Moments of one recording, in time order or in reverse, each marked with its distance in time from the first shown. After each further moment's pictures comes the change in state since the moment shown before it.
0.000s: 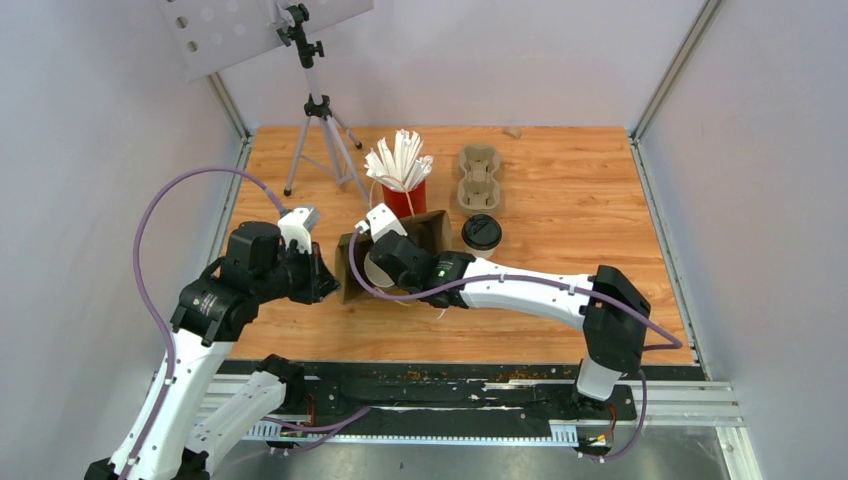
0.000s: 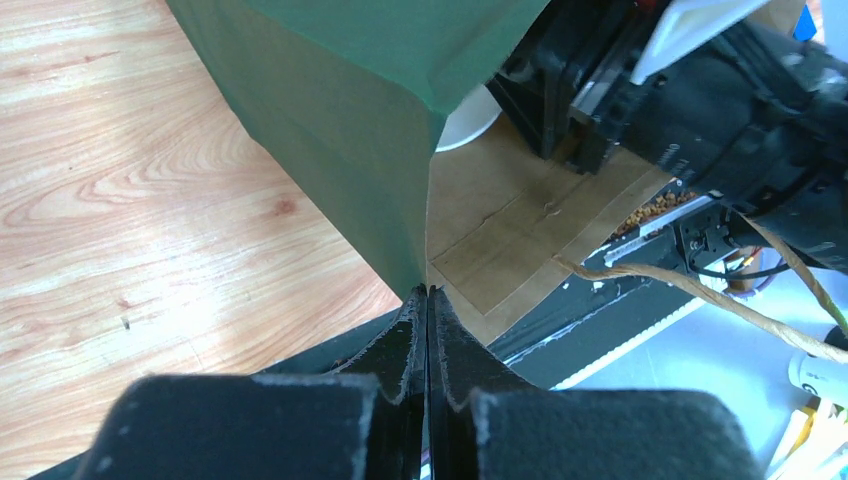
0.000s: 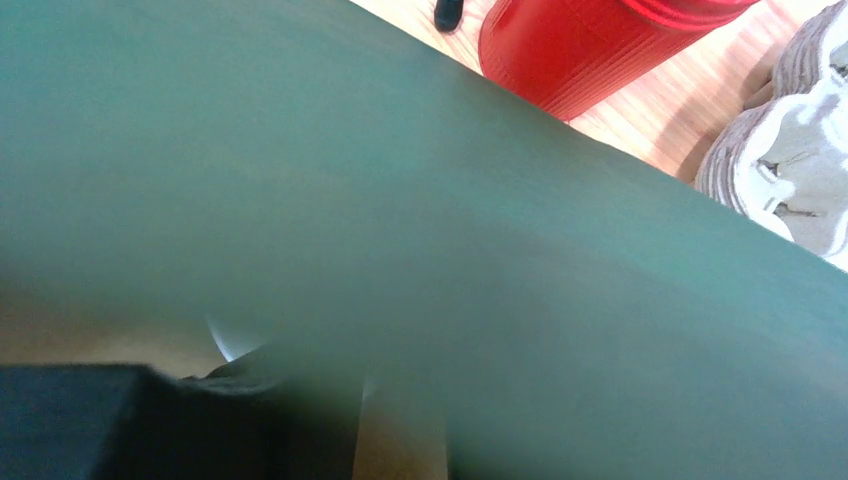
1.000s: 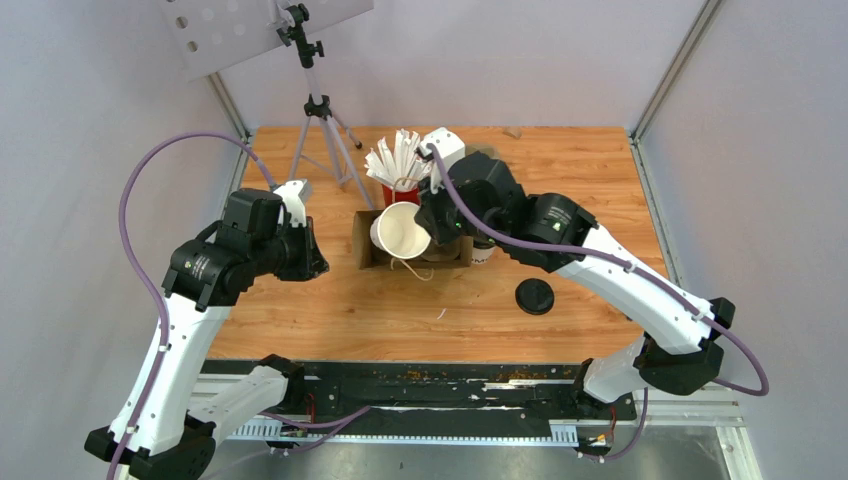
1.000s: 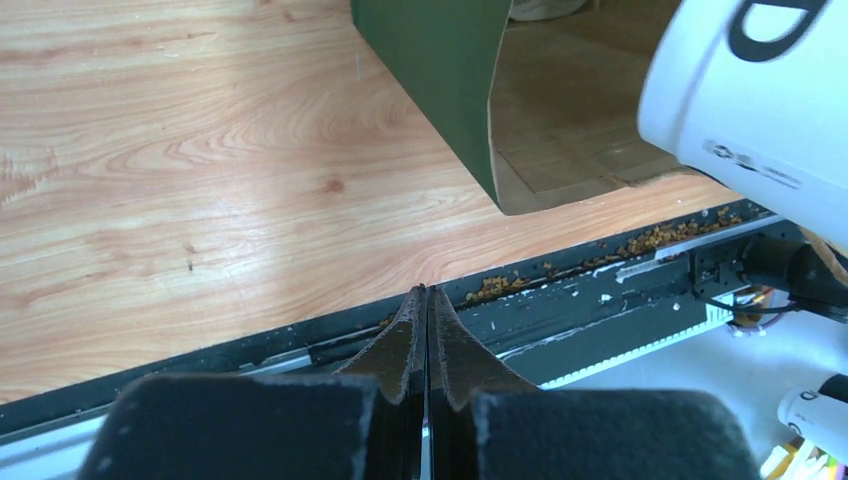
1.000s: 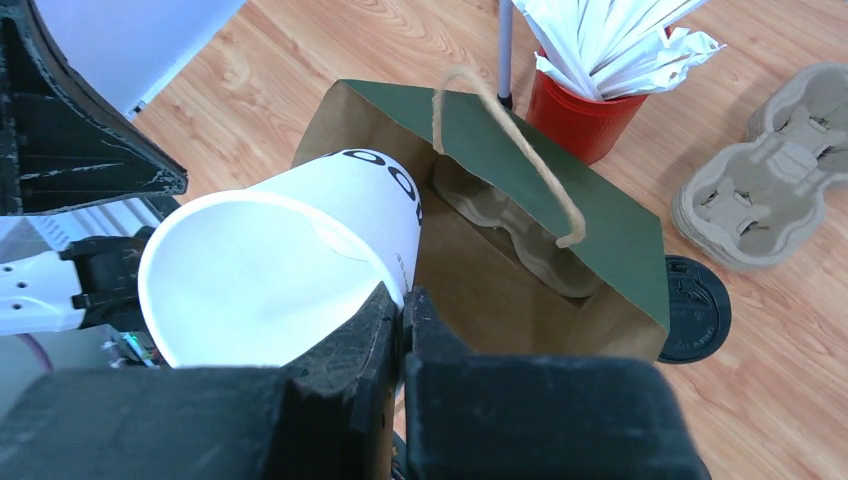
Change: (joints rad) left arm 0.000 0.188 0.289 -0.202 -0.140 -0.036; right arm -0.108 -0.228 0.461 -0.505 -0.313 0.095
